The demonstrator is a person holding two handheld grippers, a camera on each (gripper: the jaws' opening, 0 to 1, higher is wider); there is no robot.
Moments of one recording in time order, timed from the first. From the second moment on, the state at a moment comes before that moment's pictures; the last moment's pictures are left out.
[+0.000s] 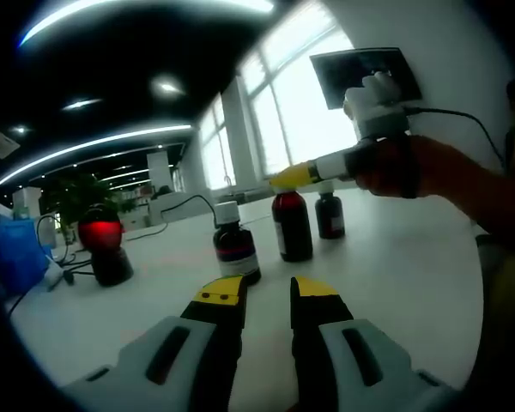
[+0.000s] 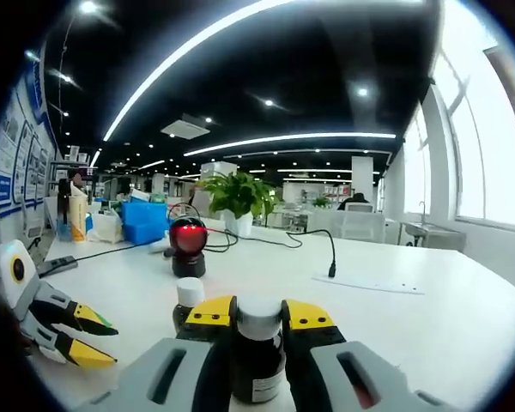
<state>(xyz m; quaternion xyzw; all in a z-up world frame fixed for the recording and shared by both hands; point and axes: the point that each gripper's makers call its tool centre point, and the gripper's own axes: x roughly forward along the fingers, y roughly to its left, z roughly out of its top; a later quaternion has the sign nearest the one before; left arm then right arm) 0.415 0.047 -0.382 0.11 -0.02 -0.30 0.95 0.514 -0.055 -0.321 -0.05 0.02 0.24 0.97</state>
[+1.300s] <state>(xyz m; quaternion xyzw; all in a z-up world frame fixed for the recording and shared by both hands) 0.414 0.047 -0.381 0.10 -0.02 -0.30 0.95 0.513 -0.061 -0.316 -0.07 0.00 0.17 0.98</state>
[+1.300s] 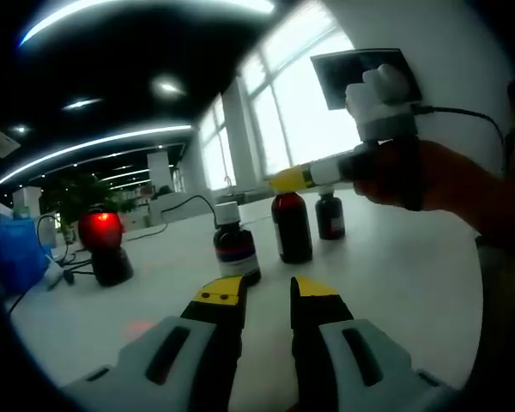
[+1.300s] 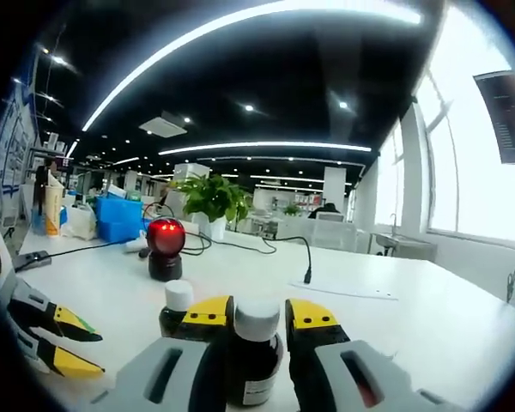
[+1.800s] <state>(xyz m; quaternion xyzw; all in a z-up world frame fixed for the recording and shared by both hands) 0.415 0.047 -0.382 0.10 -0.02 -0.30 0.95 0.509 -0.059 -0.307 -0.04 -0.01 0.24 0.97</state>
